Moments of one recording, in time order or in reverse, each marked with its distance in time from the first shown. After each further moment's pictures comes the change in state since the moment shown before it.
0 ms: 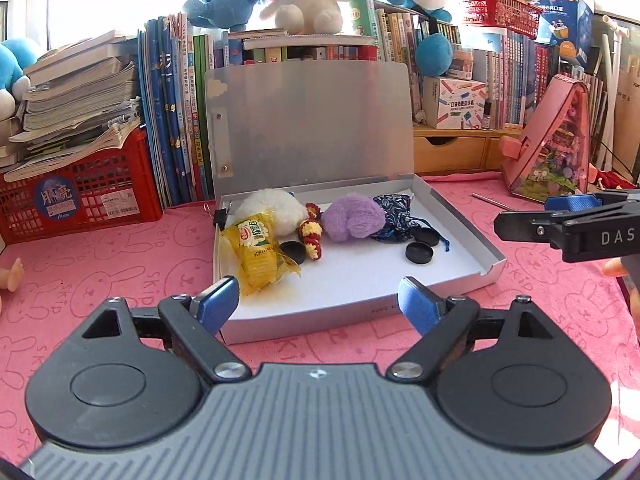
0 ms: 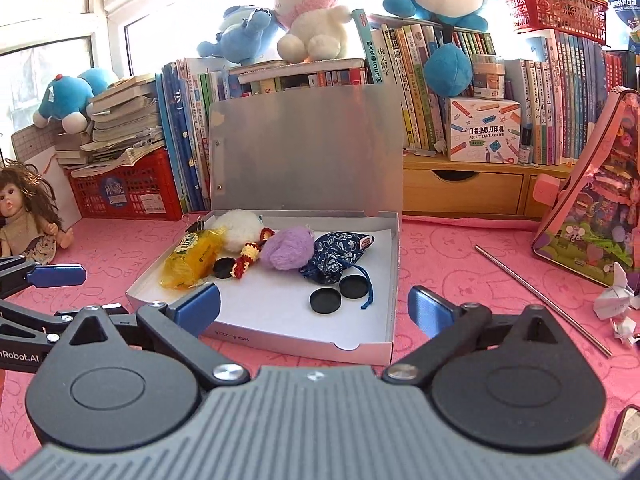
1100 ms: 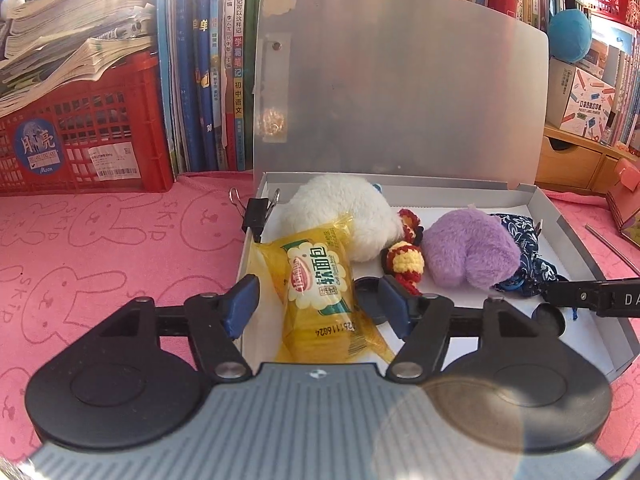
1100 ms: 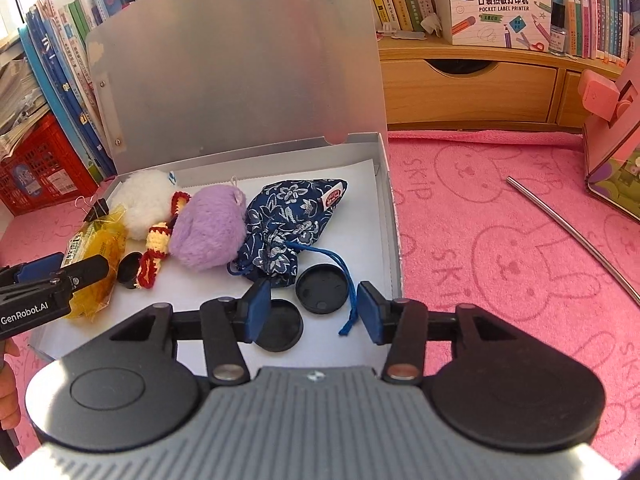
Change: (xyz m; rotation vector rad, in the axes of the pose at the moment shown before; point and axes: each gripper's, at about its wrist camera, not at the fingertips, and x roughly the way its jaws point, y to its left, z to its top) left arm 0.166 0.059 0.034 -0.167 0.135 0.133; right arm 0.160 -0.040 0.021 0.171 0.323 -0.068
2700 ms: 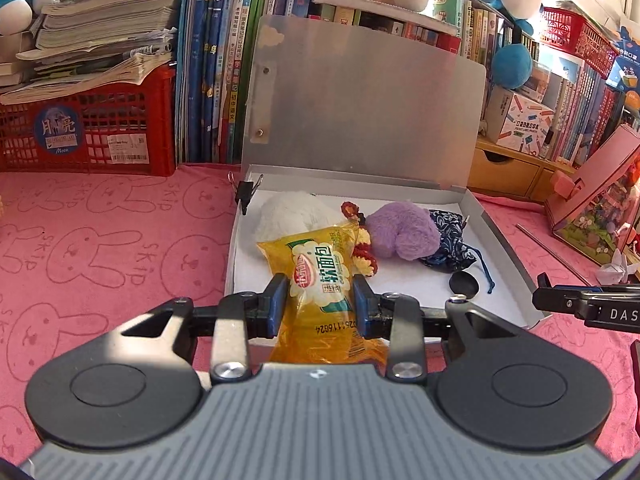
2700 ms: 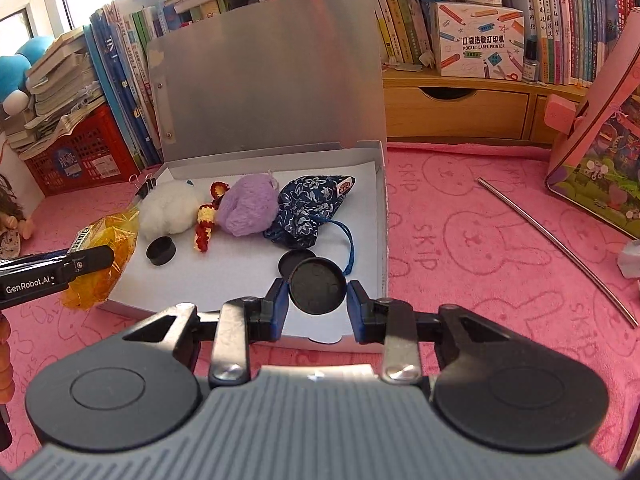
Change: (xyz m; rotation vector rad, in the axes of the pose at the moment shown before) left arm -0.087 0.000 -0.026 -0.057 -0.025 -0.101; right arm -0.071 0.007 -0.032 -0.057 -0.058 0.021
